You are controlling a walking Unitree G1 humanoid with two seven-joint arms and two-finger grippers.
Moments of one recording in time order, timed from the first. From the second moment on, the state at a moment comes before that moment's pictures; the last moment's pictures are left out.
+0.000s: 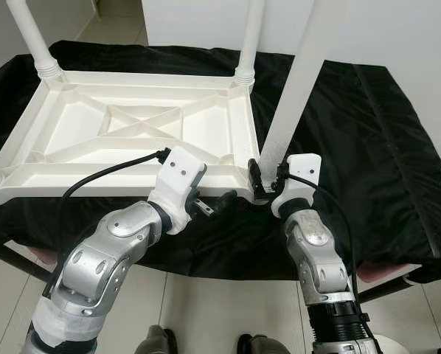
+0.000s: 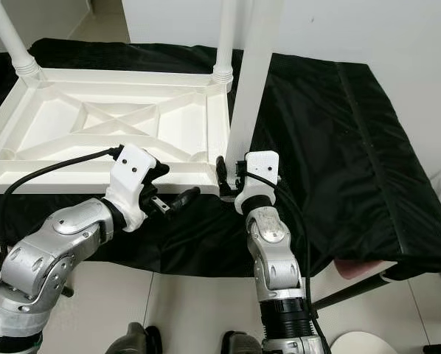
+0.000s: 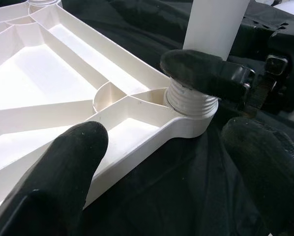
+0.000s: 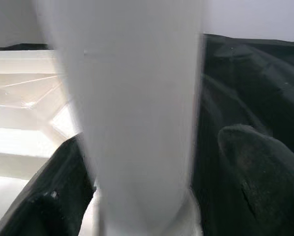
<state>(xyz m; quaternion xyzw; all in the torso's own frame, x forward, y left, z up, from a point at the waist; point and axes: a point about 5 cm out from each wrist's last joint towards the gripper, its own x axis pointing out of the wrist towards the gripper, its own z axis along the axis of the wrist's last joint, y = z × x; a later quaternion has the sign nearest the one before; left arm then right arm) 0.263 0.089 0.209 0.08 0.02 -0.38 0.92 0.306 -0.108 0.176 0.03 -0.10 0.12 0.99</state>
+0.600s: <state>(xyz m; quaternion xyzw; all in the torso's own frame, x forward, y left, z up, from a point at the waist) 0.263 0.084 0.209 0.10 0.02 -0.38 0.92 0.328 -0.136 0.187 -0.06 -0.10 0.36 0.93</state>
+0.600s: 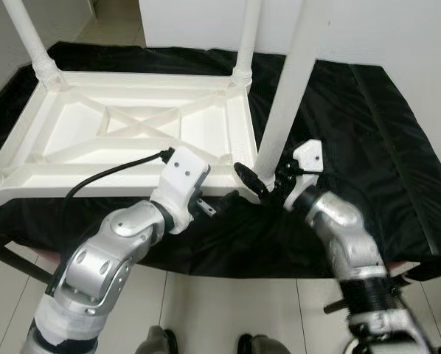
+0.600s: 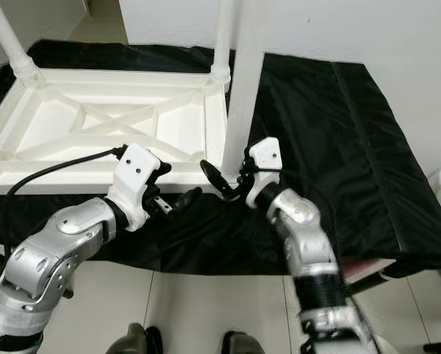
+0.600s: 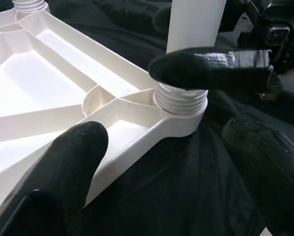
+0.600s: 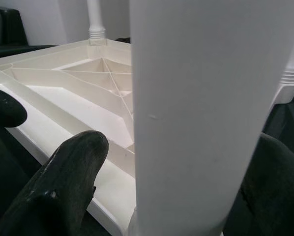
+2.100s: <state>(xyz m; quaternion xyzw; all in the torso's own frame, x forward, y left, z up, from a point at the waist) 0.268 0.084 0.193 0.09 0.02 -0.37 0.93 0.316 -0.115 0.148 0.02 -0.05 0.05 1.00</state>
